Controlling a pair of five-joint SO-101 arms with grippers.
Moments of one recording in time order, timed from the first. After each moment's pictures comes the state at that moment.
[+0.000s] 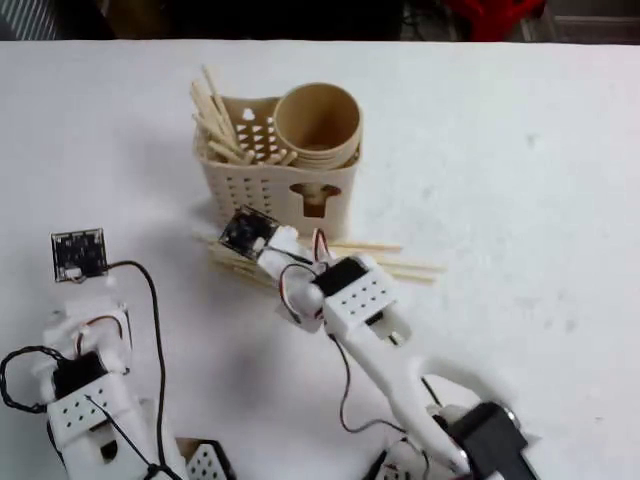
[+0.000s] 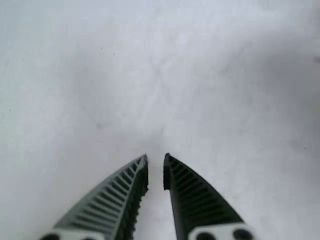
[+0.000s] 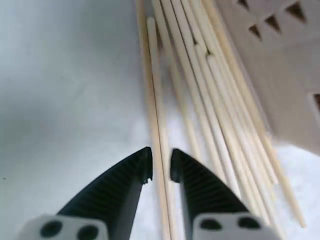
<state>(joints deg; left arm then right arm) -37.1 -65.9 87.8 40.0 -19.5 -38.9 -14.0 44.7 48.0 27.0</state>
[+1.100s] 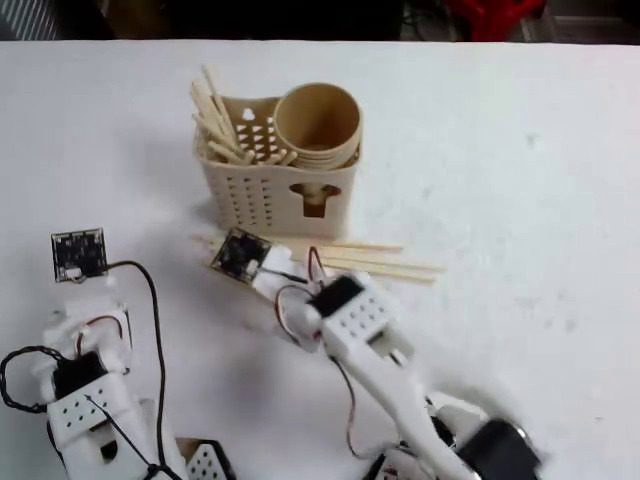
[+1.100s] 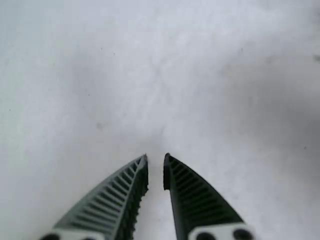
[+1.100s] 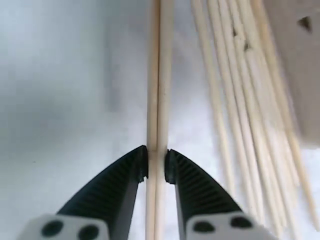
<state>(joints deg) -37.1 -65.9 87.8 40.0 -19.5 -43.6 -22.2 50.1 49.1 26.9</state>
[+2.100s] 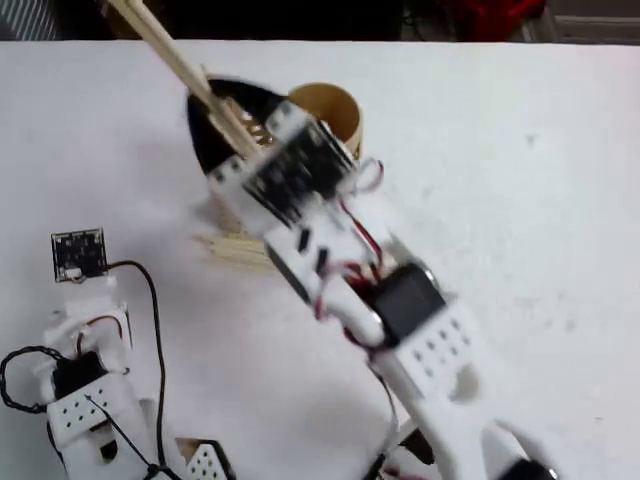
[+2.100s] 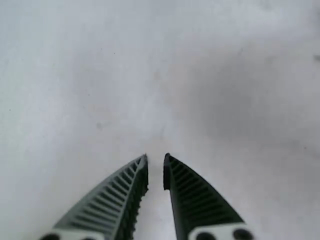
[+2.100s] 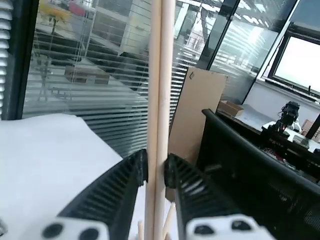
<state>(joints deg) -37.1 -65.9 87.8 40.0 -19.5 -44.0 -31.8 11.3 24.7 19.6</state>
